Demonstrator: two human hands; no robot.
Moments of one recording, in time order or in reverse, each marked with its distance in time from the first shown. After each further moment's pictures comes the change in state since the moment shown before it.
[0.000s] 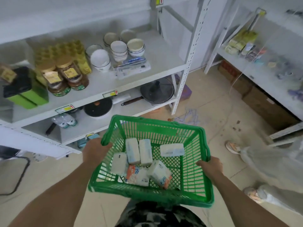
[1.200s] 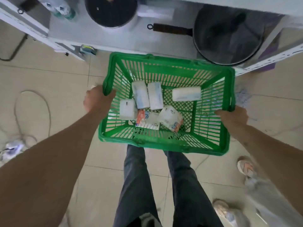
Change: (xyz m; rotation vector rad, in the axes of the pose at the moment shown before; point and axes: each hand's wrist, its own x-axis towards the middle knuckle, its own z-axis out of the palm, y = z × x) left_hand 0.151 0.022 0.231 -0.118 0.042 -0.649; right_hand 0.365 -0.185 0.135 -0.384 -0.171 -0.251
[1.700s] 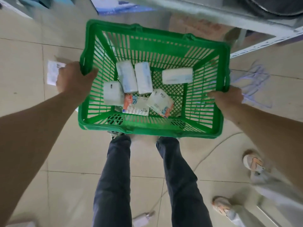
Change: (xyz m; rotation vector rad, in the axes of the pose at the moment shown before) left_hand 0.121 -0.042 0.188 -0.006 -0.024 0.072; right_hand 0.135 0.036 0.183 -0.058 0.039 0.022
